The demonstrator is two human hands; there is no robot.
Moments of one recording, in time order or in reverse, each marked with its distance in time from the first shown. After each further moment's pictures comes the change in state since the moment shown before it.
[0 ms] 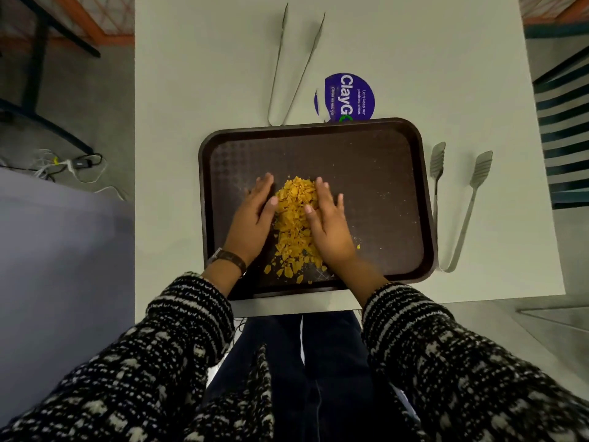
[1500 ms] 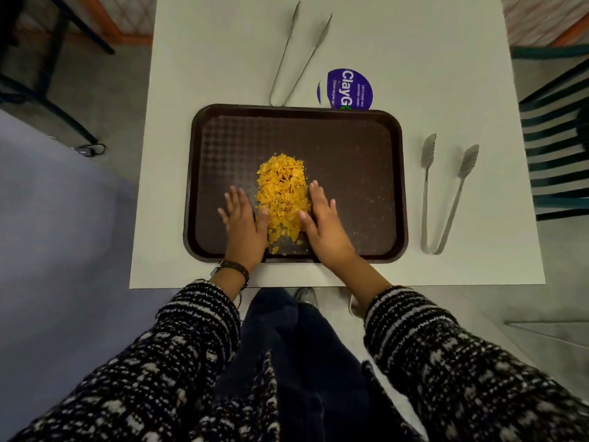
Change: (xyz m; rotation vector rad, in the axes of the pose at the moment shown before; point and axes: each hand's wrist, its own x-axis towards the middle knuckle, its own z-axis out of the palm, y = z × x) left_hand -0.061 -0.025 0.024 0.307 0.125 -0.210; right_hand -0.052 -0.001 -0.004 -0.038 -0.088 -0.123
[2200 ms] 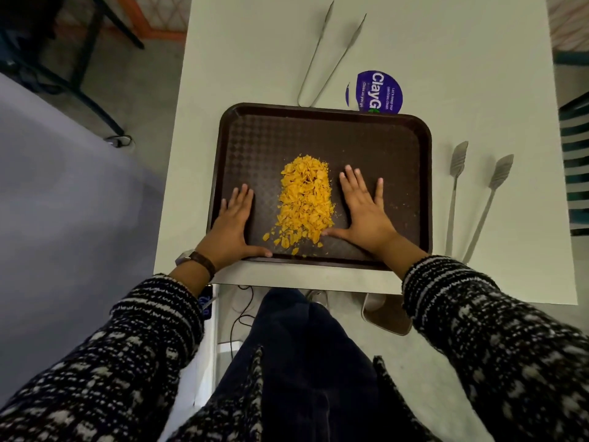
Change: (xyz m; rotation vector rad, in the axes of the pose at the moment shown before) left_hand 0.011 -0.054 -0.062 0.288 -0.322 0.266; right_hand 0.041 0.036 -0.033 -0.679 -0.204 -0.156
